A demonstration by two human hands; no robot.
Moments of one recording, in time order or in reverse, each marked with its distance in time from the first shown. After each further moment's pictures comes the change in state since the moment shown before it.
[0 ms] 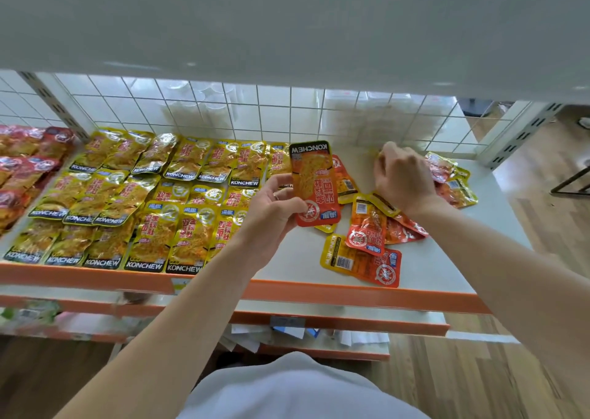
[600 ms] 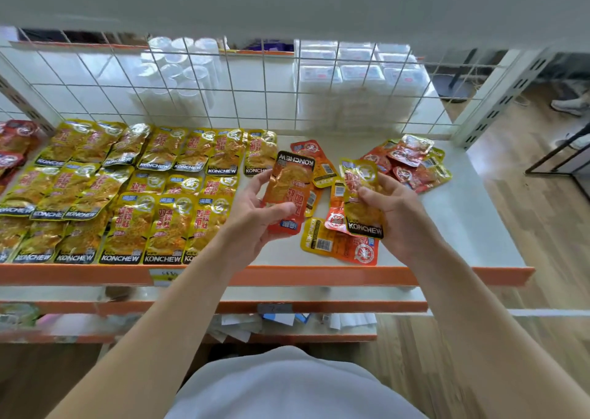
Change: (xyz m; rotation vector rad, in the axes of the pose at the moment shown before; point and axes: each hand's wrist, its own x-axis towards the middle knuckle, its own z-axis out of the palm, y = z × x) left_hand -0.011 -0.023 -0.008 0.018 -0.079 -0.098; right_hand -0.089 -0.046 -0.055 1.597 -0.211 0.863
